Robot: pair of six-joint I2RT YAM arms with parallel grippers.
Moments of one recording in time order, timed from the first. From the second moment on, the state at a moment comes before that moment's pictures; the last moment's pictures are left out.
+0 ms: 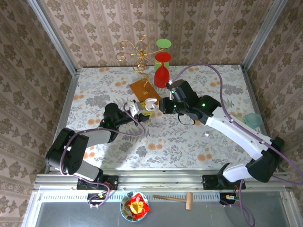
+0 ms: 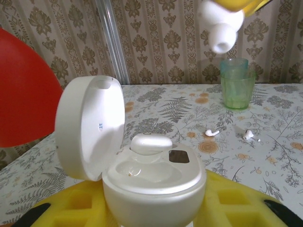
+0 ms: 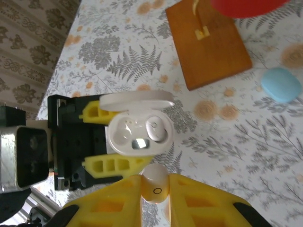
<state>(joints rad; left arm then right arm) -0.49 1.48 0.52 0.94 0.77 0.20 0.74 1.42 1.42 -0.71 0.02 0.60</state>
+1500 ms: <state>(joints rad) -0.49 1.46 0.53 0.89 0.77 0.22 0.77 1.60 1.51 -0.67 -0.04 0.57</state>
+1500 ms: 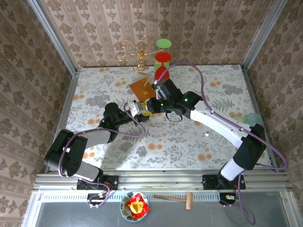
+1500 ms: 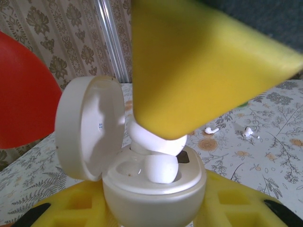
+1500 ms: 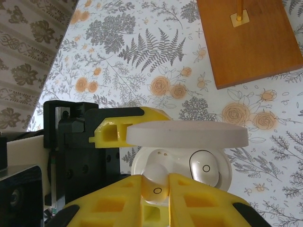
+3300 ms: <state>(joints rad) -0.50 1.45 0.53 0.92 0.84 0.21 0.61 1.38 1.37 -0.59 -0.07 0.54</state>
